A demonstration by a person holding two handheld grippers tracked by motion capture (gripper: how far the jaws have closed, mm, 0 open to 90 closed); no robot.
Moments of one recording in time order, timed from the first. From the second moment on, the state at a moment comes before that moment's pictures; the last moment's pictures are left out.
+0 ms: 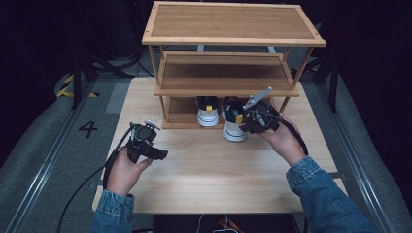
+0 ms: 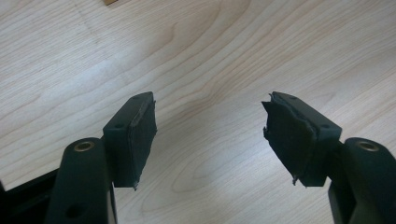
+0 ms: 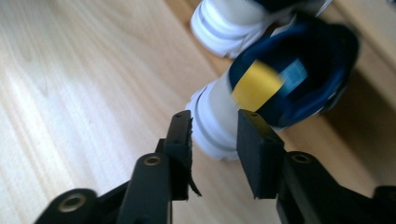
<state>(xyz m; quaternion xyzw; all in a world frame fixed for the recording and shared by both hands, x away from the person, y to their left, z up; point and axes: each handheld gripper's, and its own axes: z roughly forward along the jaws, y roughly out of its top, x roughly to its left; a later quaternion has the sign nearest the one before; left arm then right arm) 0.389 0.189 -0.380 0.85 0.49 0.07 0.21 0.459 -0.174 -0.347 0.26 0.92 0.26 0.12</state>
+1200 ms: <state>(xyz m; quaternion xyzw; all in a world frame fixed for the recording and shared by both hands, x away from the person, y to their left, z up) 0.367 0.220 -0.384 0.83 0.52 0.07 0.20 0.512 -0.155 -0.394 0.31 0.90 0.23 0.19</state>
